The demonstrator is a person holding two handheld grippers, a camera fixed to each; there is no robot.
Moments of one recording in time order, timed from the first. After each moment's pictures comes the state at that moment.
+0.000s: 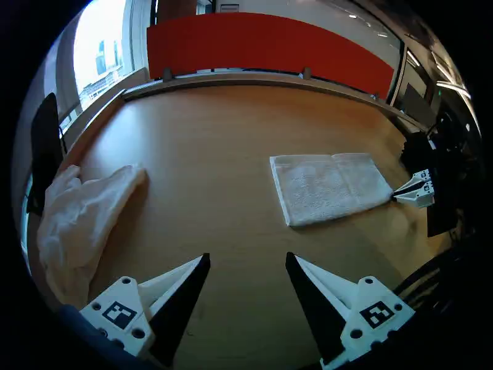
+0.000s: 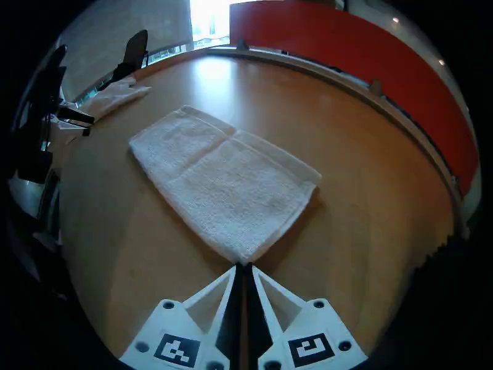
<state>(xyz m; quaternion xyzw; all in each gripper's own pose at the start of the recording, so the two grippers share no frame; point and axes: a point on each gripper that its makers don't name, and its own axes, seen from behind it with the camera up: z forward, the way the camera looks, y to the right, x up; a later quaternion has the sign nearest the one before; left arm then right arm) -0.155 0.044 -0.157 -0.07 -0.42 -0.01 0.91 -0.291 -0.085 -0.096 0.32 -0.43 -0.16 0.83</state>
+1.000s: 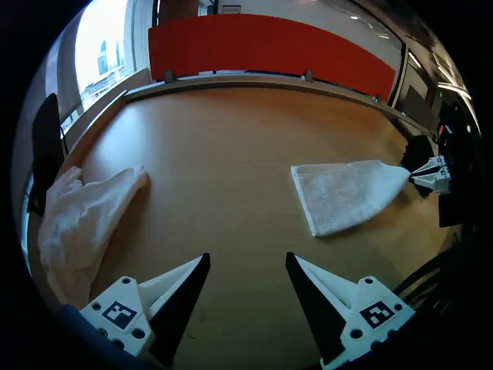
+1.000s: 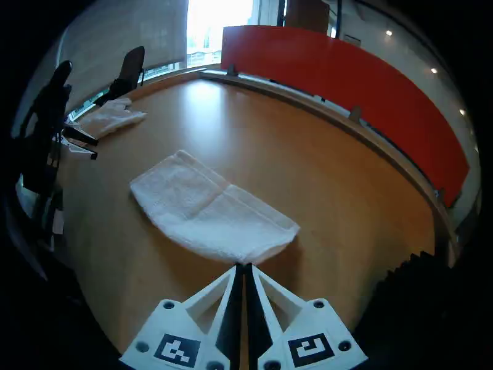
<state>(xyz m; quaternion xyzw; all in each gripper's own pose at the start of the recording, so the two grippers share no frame) -0.151 0.044 -0.151 -0.07 -0.41 -0.01 0.91 -0.229 -0.071 -0.081 0.30 -0.37 -0.16 0.86</state>
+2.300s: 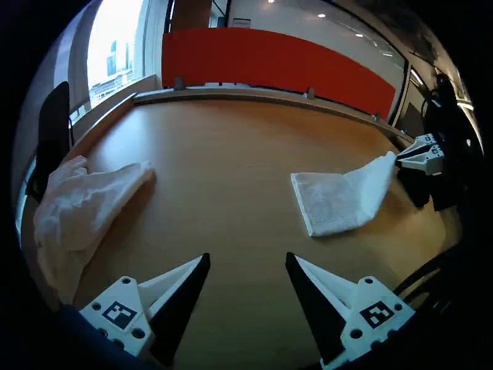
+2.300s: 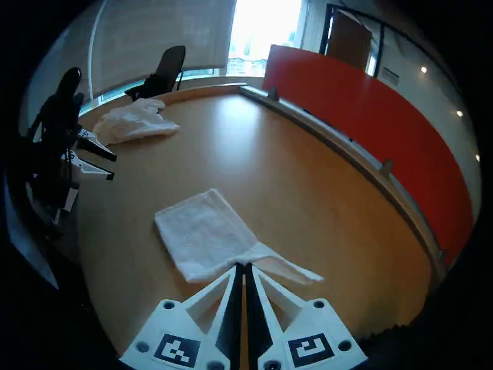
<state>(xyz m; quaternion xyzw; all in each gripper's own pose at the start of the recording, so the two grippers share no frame) -0.150 0.044 -0.168 -0.06 -0.37 -0.04 0.93 -0.178 -0.149 -0.044 0.39 -0.32 -0.22 0.84</state>
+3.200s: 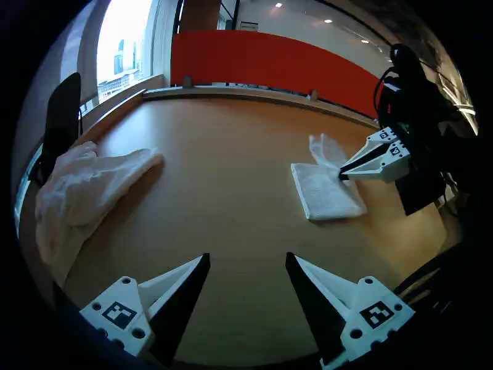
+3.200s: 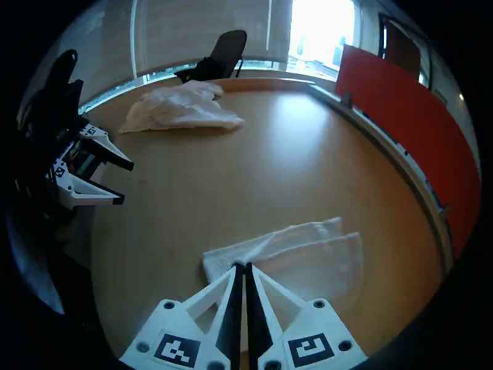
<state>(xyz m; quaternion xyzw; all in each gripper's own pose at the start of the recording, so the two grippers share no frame) -0.162 0.043 -0.205 -0.04 -0.36 -0.06 0.93 -0.233 -0.295 -0.062 0.51 -0.33 -0.25 0.75</state>
